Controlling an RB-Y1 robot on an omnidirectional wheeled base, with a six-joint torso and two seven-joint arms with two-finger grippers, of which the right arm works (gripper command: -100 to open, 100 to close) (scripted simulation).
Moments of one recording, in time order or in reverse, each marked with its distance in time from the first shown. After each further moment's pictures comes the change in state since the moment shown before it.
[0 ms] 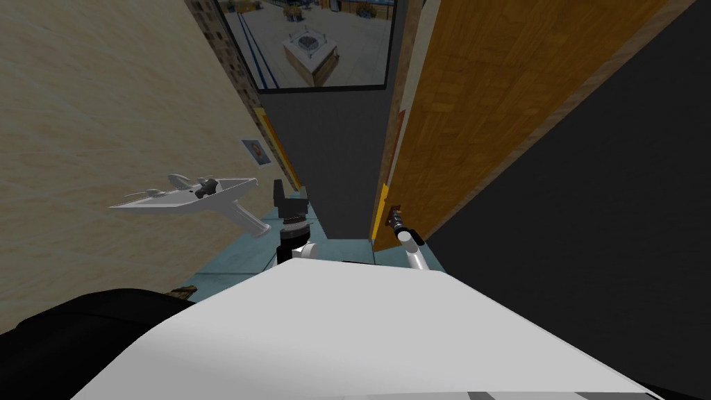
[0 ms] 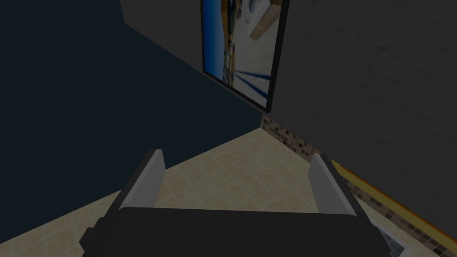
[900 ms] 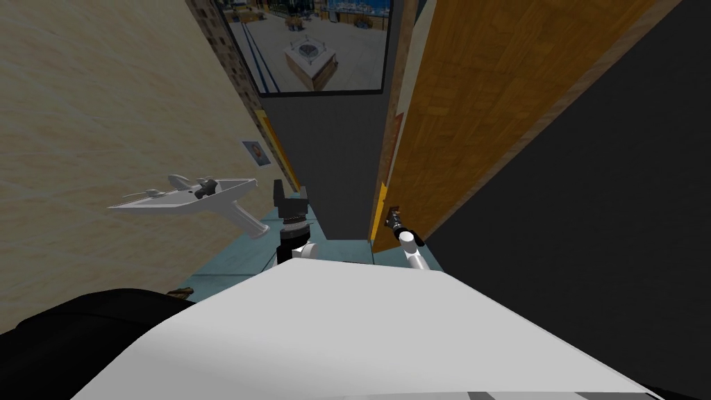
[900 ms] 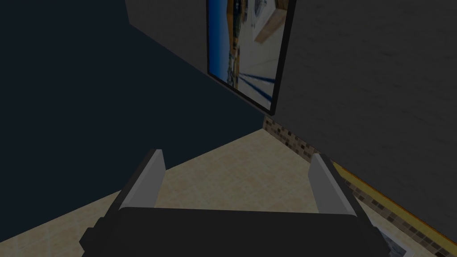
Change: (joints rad) arm 0.009 -0.029 0.047 -0.002 -0.228 0.023 -0.019
